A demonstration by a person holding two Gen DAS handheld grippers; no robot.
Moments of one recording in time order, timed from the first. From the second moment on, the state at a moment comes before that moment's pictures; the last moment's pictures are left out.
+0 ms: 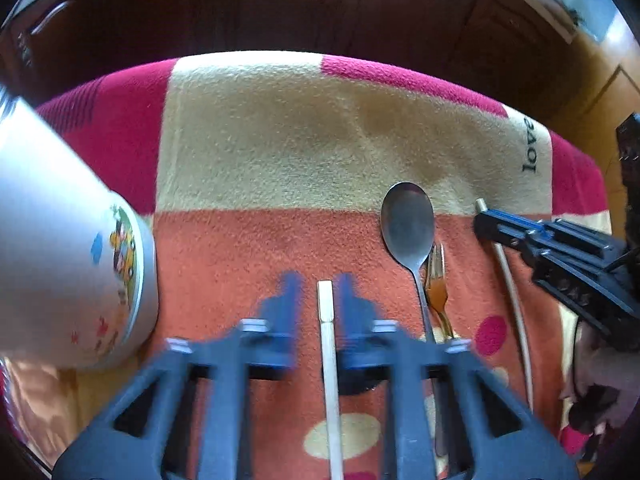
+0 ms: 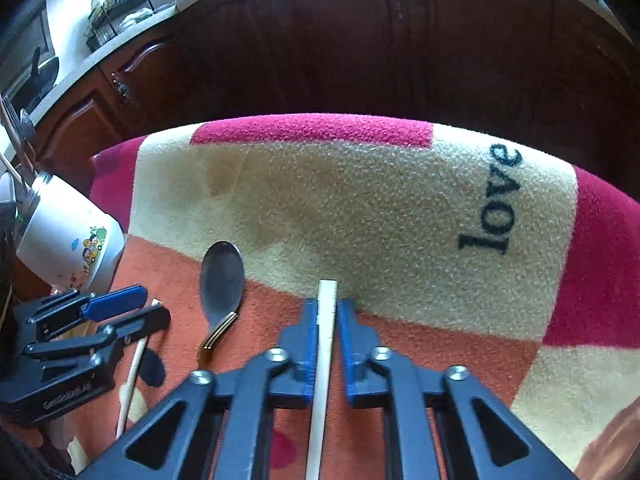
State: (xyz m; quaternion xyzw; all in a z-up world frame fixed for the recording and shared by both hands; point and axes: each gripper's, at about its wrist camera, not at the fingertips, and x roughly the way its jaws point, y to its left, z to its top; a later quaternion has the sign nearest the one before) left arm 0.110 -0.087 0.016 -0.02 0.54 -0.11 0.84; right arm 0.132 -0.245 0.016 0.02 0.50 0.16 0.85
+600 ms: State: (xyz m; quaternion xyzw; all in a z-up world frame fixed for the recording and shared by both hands) left arm 0.021 -0.014 0.121 -0.15 0.46 -0.20 0.85; right arm 0.025 -0.273 0.126 0.10 0.39 0.23 0.89
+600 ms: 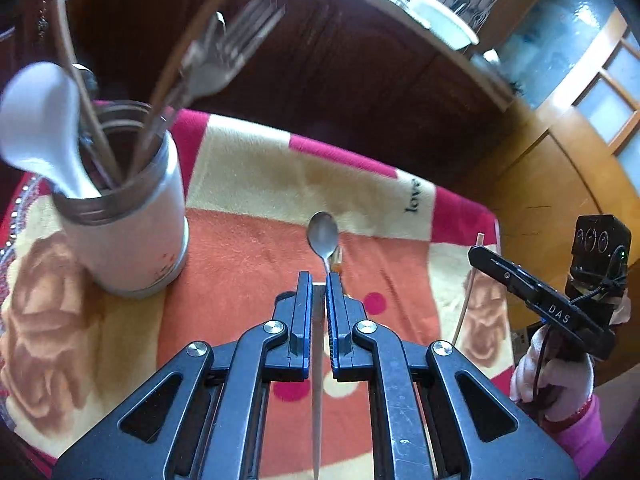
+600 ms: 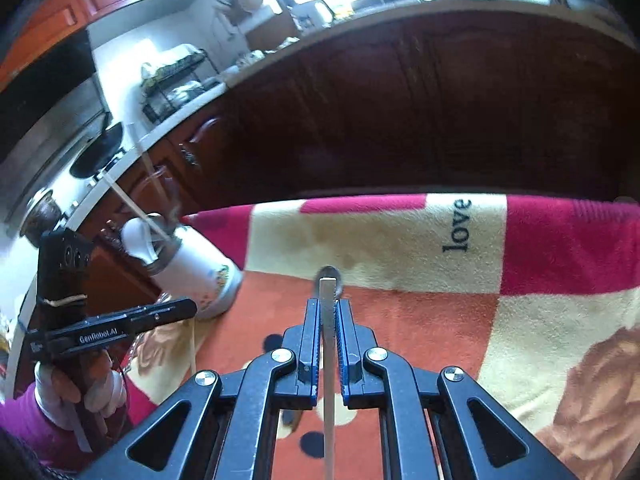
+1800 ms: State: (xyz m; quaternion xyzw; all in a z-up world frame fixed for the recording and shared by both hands) left arm 0.029 0.126 0.294 -0.11 0.25 -0.05 0.96; right arm 0.092 -0.033 0.254 0.07 0.20 0.33 0.92
